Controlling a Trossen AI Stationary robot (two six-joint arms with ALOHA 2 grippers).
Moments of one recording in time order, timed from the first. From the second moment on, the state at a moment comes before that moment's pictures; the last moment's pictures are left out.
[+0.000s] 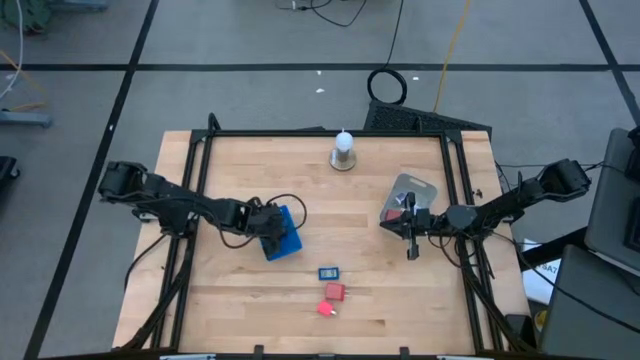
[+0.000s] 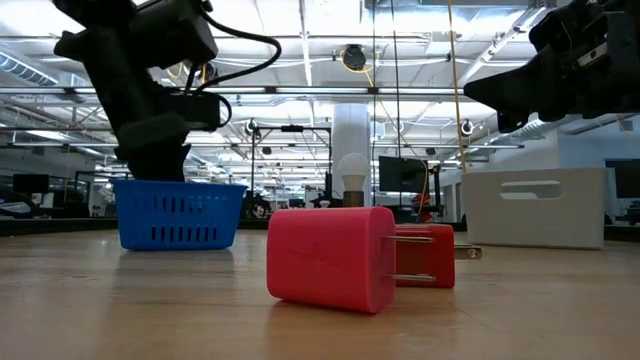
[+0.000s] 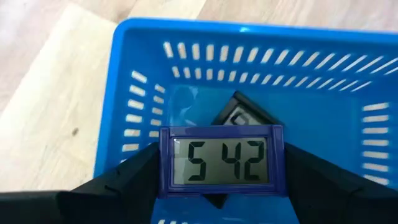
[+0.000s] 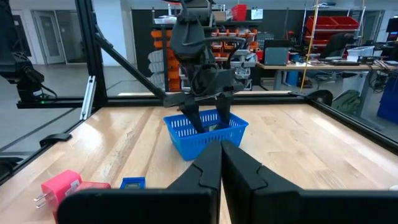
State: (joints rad) left arm -0.15 1.47 0.70 -0.40 -0.25 -0.56; right arm 0.27 1.06 0.02 1.09 0.28 0.02
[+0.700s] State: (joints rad) left arm -0.17 1.34 0.71 -0.38 -0.22 -0.45; right arm 0.27 1.06 0.02 1.08 0.28 0.02
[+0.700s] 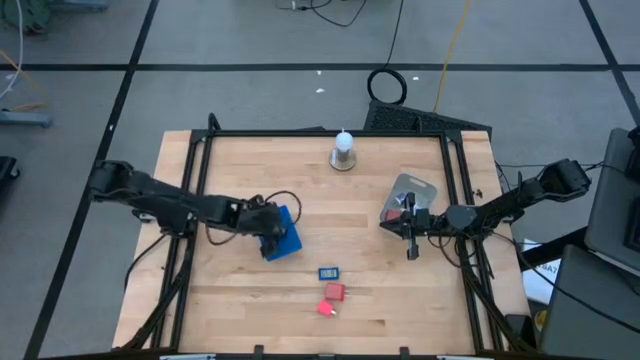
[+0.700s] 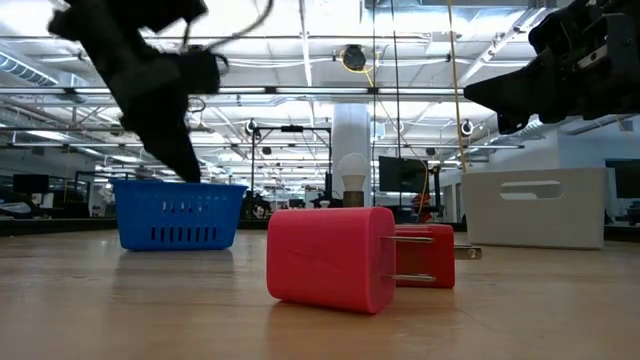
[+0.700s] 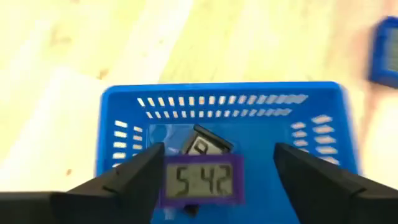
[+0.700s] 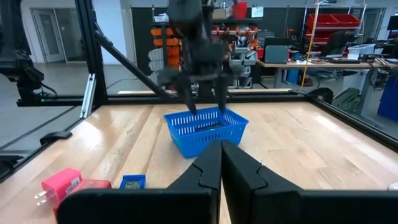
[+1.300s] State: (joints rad) left arm -0.60 0.79 0.66 -0.36 -0.72 -0.35; right arm 0.27 1.07 0.02 1.07 0.28 0.04
